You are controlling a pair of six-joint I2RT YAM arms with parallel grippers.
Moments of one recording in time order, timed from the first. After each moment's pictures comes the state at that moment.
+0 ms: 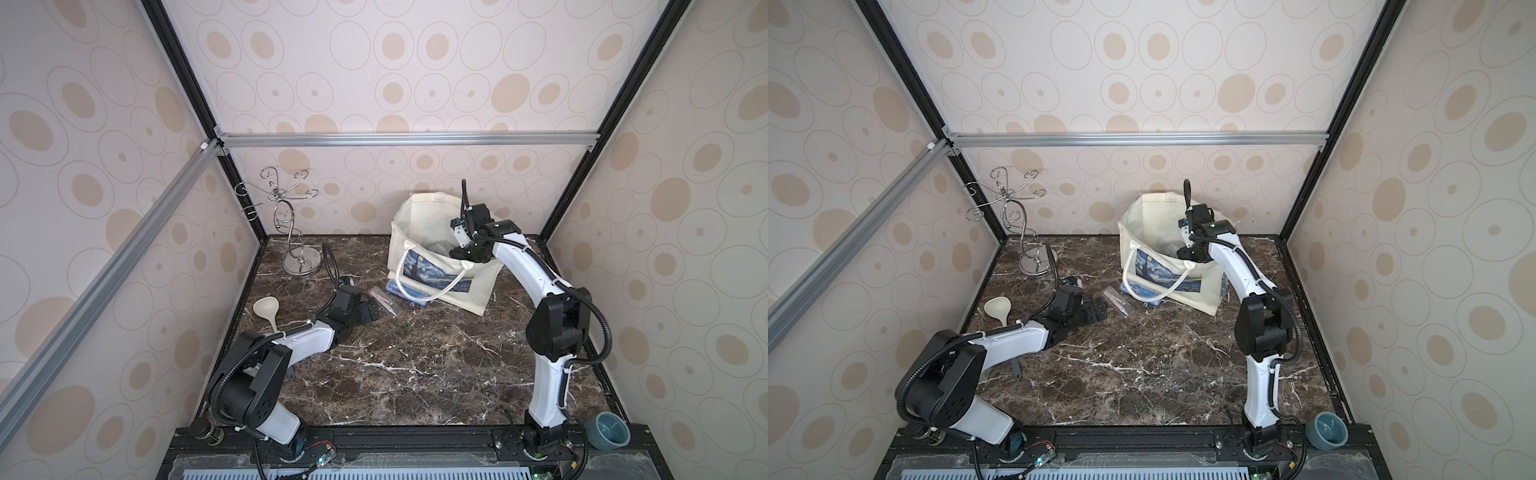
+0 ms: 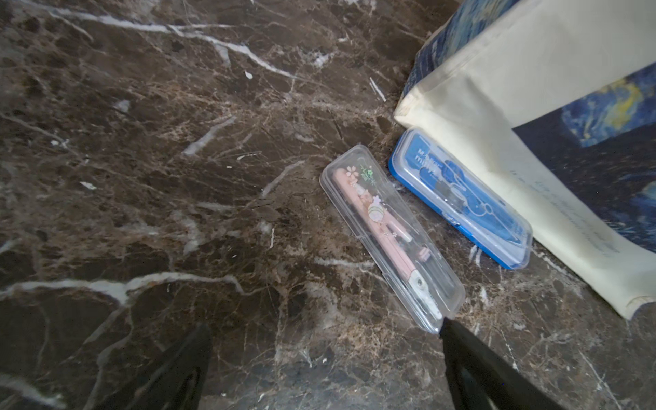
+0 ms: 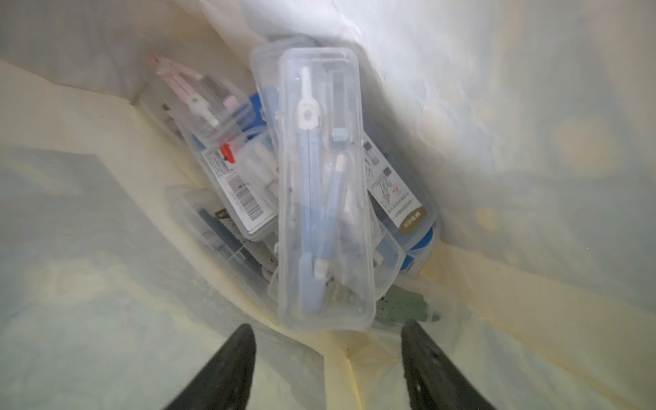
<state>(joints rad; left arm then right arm) -0.46 1.56 0.74 0.07 -0.12 -0.62 0.29 2.00 1.95 -1.00 0.02 -0.14</state>
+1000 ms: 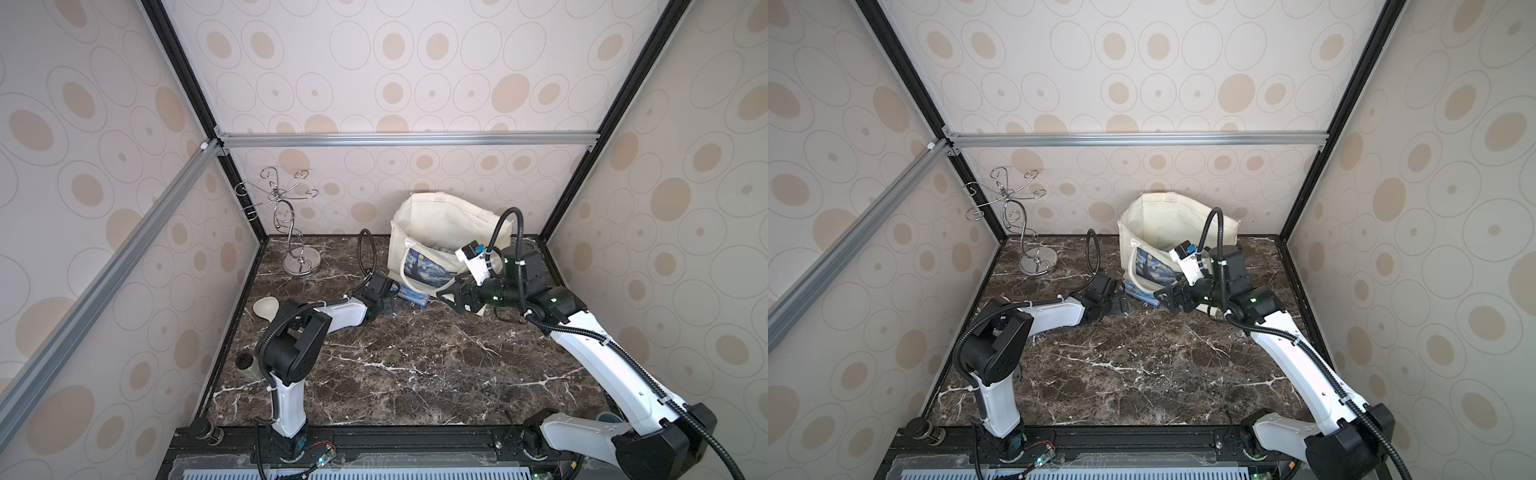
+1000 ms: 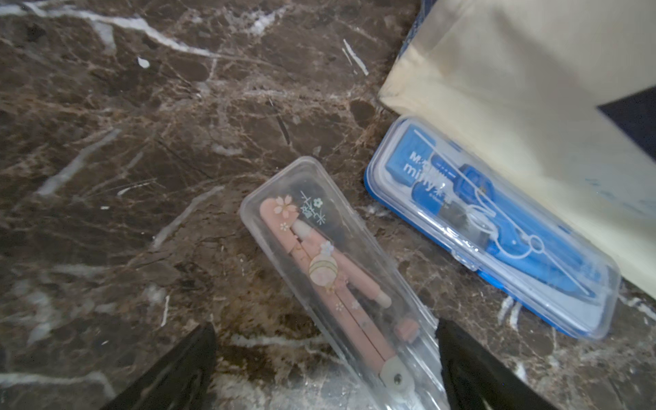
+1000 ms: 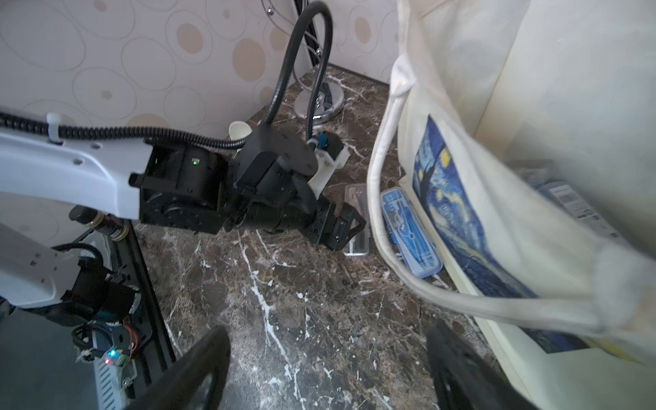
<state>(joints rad) -0.57 1.91 1.12 -0.13 -0.25 -0.63 0.45 1.19 1.15 -0.55 -0.47 -0.02</state>
